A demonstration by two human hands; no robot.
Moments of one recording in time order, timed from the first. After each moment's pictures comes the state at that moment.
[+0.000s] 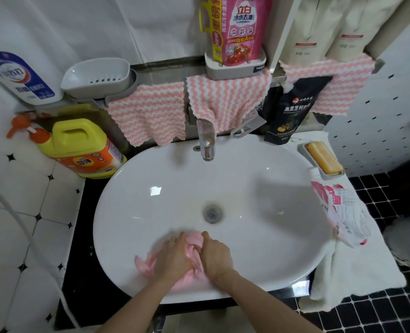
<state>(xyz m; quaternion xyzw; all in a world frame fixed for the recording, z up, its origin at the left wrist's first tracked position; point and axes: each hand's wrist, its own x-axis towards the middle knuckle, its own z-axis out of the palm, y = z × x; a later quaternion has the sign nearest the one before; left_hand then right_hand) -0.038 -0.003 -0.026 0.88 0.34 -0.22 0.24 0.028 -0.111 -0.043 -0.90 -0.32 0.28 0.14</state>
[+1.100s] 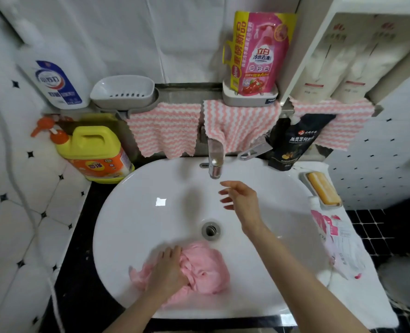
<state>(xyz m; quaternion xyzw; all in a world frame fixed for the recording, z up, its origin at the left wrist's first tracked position) -0.045 0.002 -0.037 0.91 0.29 -0.20 0.22 0.158 -0.097 0.075 -0.74 -0.03 0.28 0.61</state>
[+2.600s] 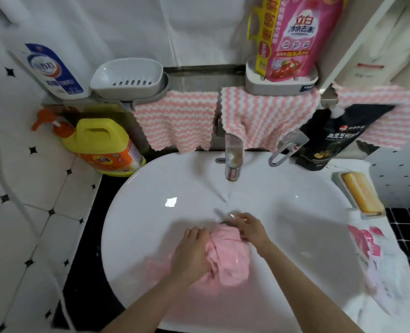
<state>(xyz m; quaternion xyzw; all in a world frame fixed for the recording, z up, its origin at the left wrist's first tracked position) 0.008 0.005 -0.022 0.95 0.23 -0.09 0.21 0.166 -0.103 -0.054 -0.79 0.01 0.43 0.43</state>
